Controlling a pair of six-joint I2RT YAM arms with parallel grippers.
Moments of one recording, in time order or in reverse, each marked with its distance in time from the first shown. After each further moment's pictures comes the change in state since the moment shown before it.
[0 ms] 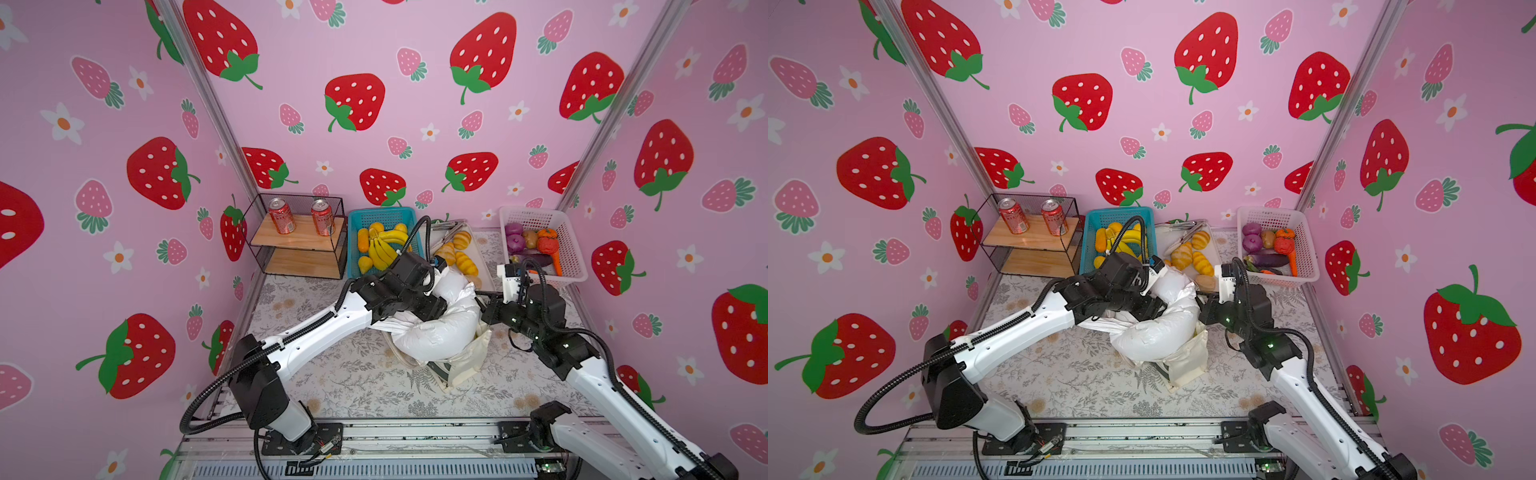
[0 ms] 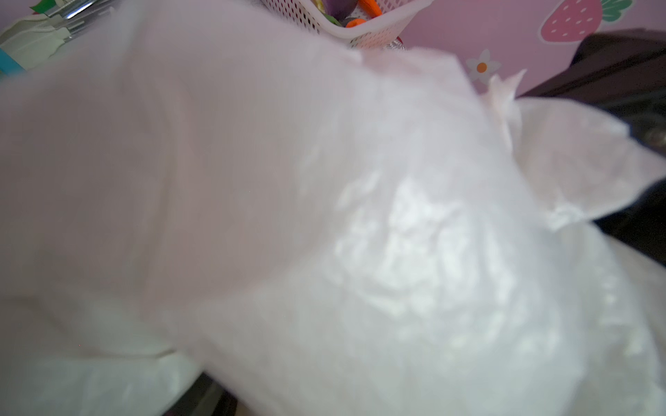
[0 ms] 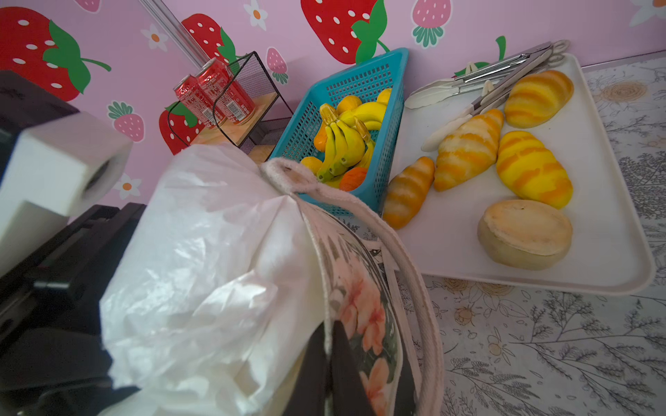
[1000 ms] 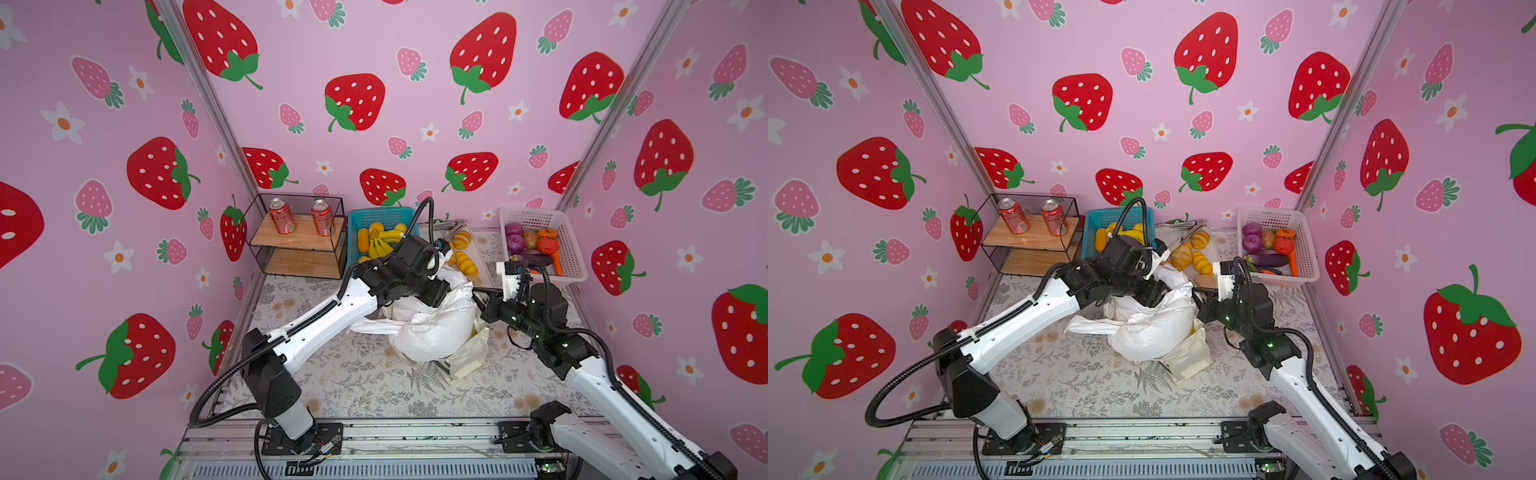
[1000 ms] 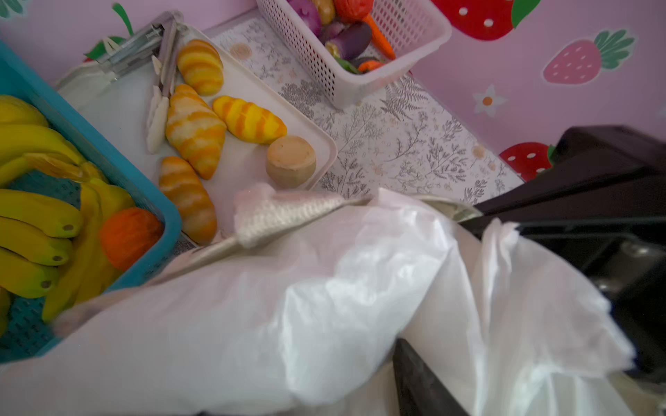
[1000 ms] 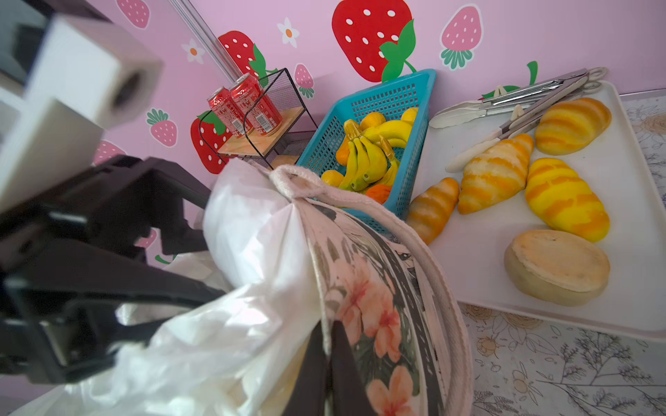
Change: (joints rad) left arm 0.011 0.107 0.208 -0.077 -0.026 -0.018; right arm -0.001 0.006 -0.006 0.089 -0.066 0.015
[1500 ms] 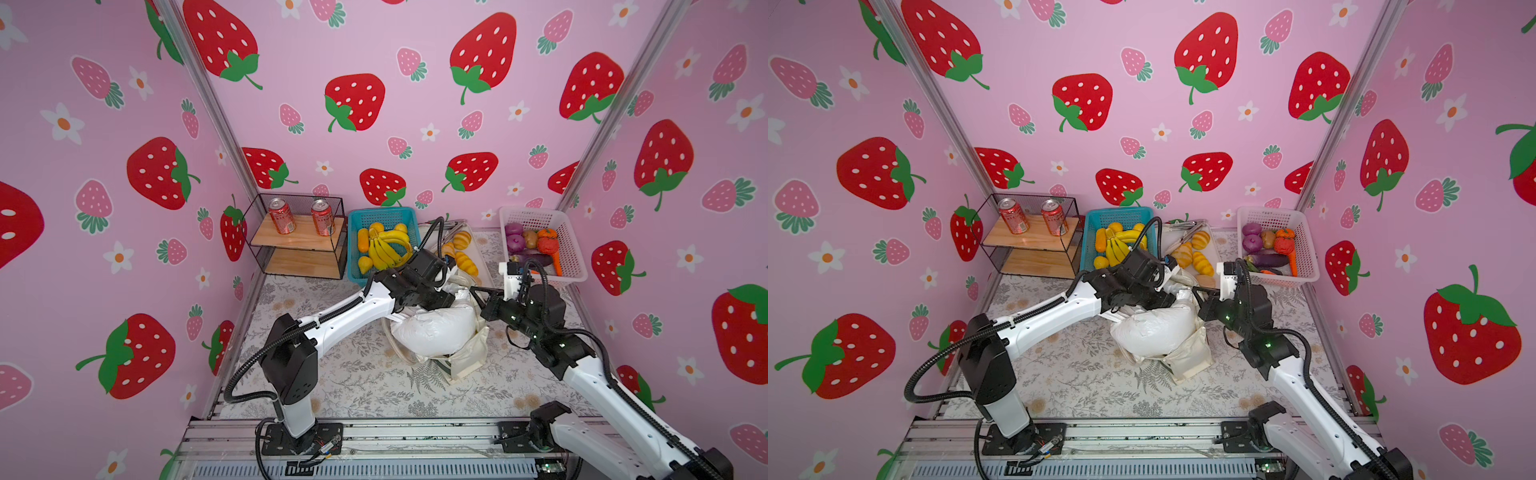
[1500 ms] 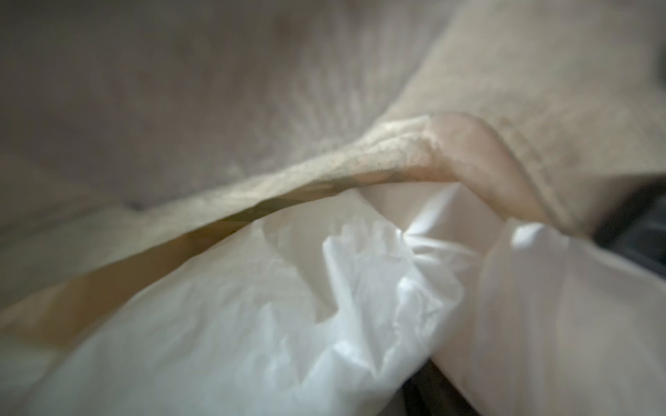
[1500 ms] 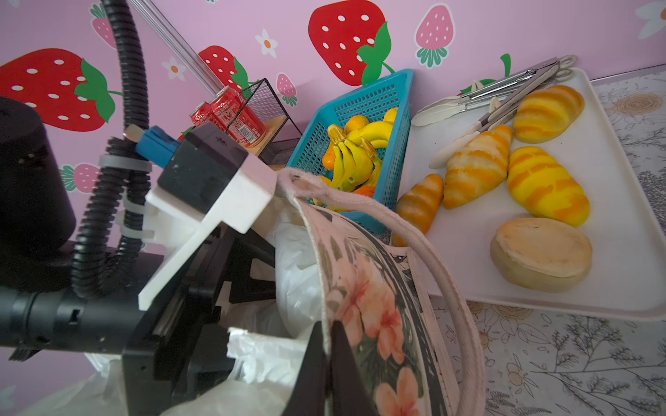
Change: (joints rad) left arm -0.006 0.082 -0.092 0.109 0.006 -0.001; right arm -0.004 0.013 -0.030 0.039 0.039 0.046
